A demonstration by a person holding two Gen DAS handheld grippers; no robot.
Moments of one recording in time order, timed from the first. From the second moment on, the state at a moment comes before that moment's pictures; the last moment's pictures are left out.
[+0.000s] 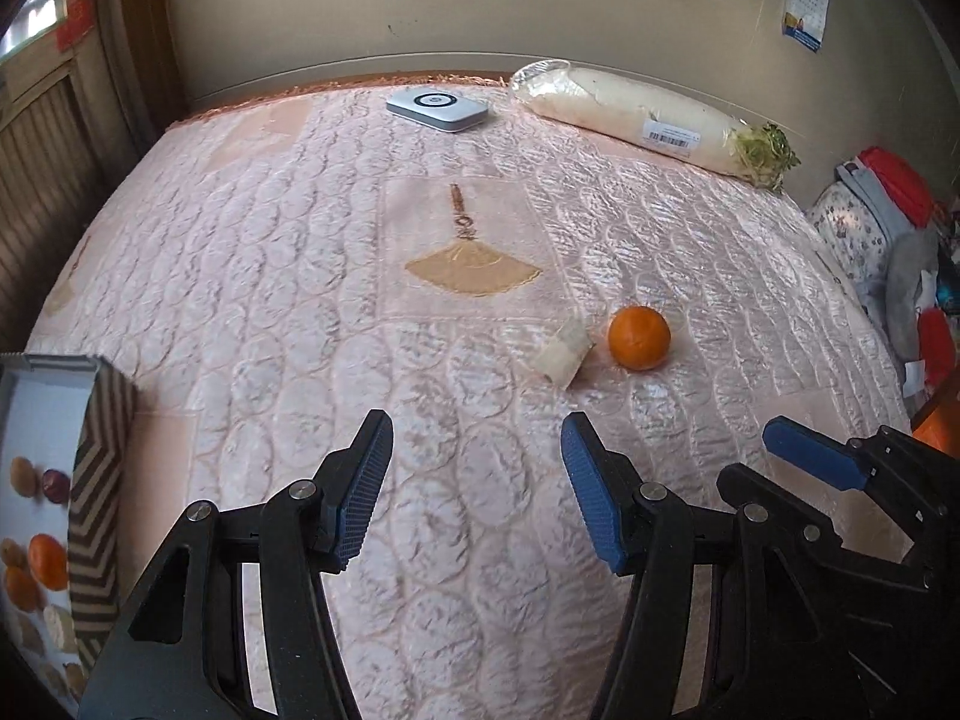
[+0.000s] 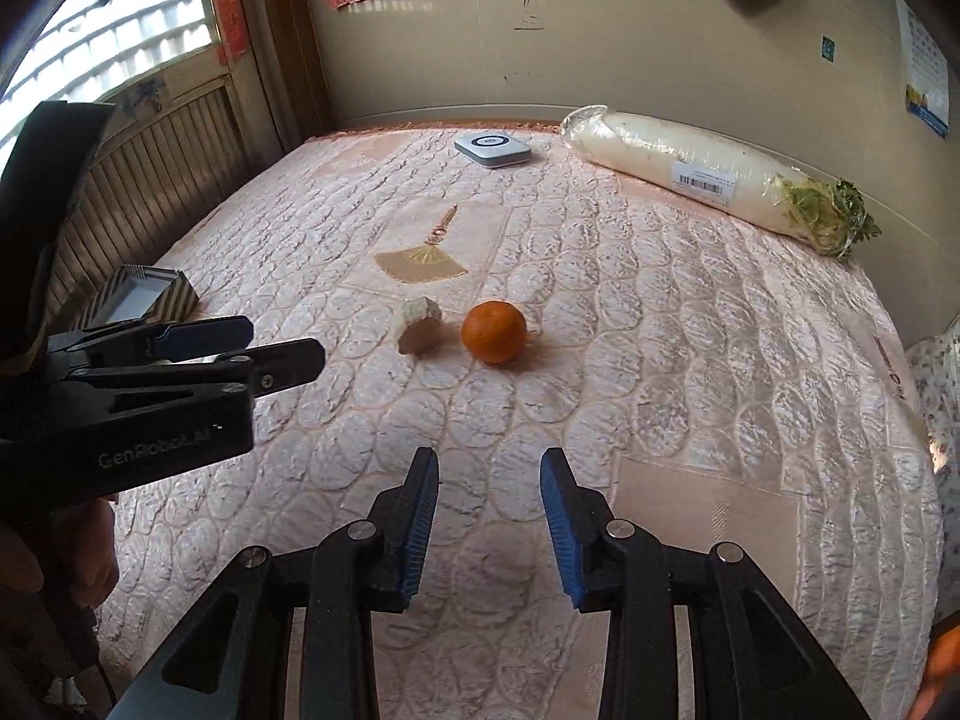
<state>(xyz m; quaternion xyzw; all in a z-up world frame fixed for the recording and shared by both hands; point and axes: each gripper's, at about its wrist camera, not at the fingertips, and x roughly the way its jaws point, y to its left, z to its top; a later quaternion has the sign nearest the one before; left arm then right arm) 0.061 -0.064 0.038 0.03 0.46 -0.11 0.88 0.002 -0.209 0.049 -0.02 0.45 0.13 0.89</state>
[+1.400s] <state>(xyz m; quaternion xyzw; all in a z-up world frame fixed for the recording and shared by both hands) 0.084 -0.064 0.031 0.01 0.45 -0.13 0.88 0.062 -0.204 0.032 -0.02 0.44 0.12 0.89</state>
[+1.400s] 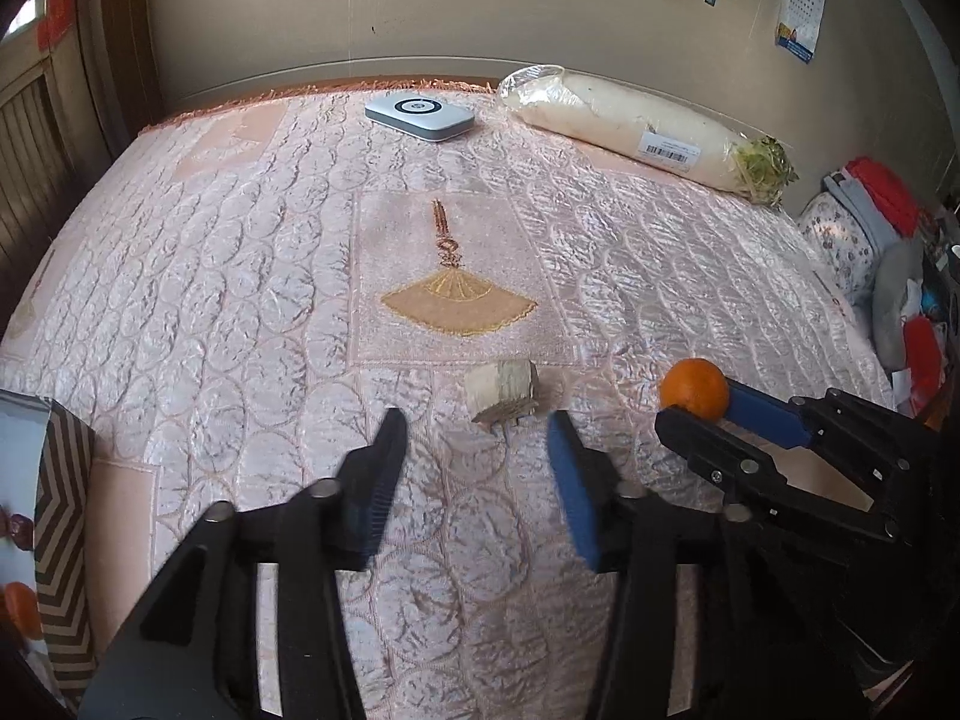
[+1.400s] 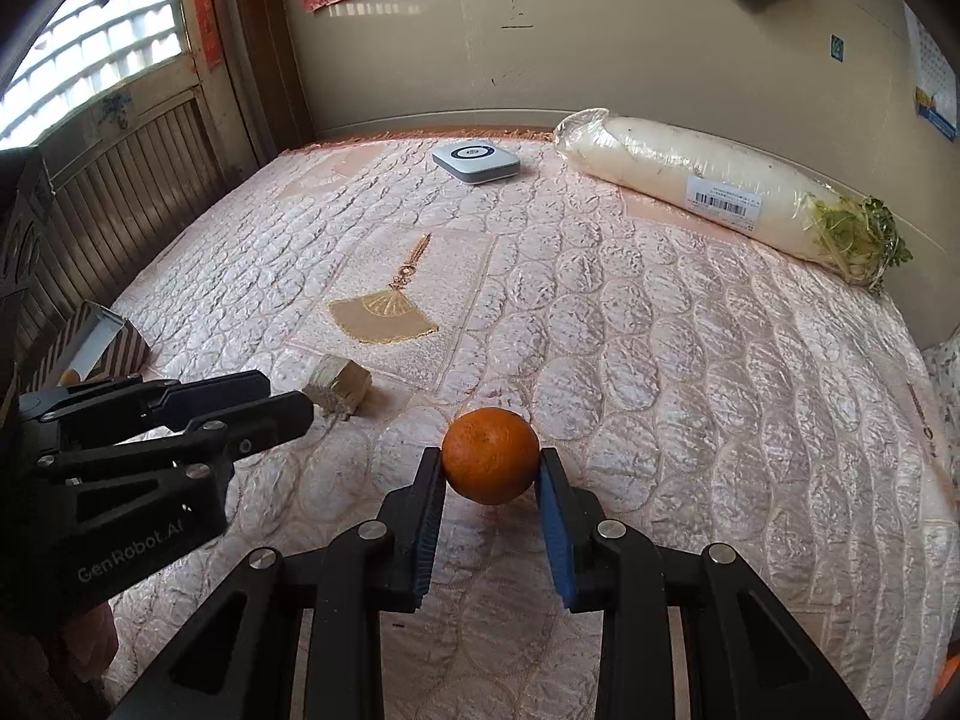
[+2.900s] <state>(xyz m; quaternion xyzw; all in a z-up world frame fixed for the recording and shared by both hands) -0.035 0.054 0.050 0.02 0.42 -0.02 0.91 -0.037 -0.098 0.055 -0.01 0.40 0.20 0.89</state>
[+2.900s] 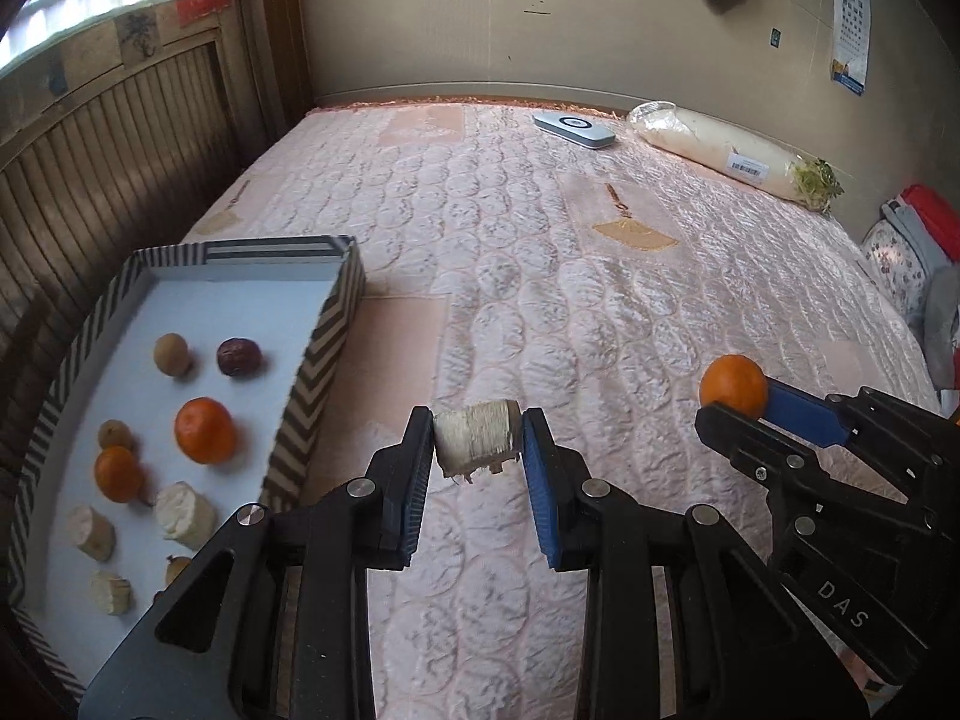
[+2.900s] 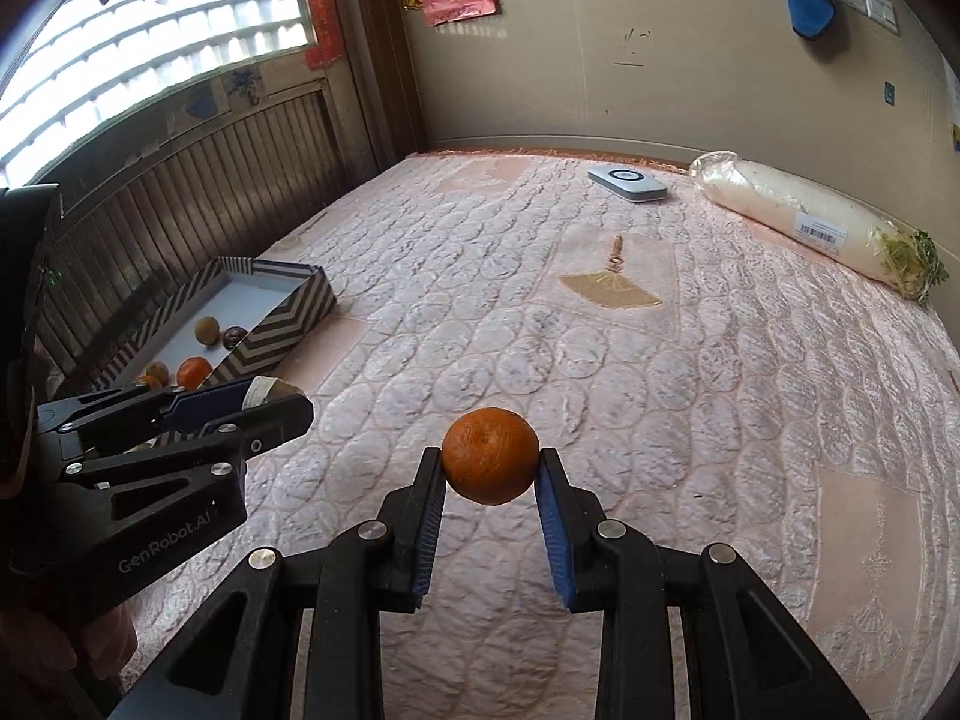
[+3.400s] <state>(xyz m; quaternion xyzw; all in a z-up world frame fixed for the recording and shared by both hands) -0.073 0.147 0.060 -0.01 0.40 0.06 0.92 -0.064 0.005 0.066 -0.07 0.39 0.28 0.87</state>
